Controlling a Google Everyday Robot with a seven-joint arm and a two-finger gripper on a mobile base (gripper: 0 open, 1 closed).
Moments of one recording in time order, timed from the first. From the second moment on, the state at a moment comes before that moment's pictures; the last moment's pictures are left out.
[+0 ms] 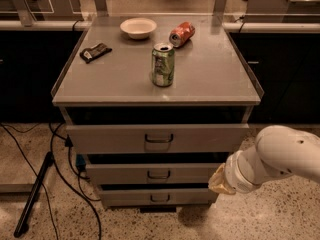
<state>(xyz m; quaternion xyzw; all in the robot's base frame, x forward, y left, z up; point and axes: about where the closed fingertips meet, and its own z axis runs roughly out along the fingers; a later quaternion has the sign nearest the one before) 0.425 -0.175 0.633 -0.57 0.79 0.10 0.18</state>
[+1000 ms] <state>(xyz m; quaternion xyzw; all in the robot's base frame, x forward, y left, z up) 0.463 -0.190 0.497 -0.59 0.78 0.07 0.20</state>
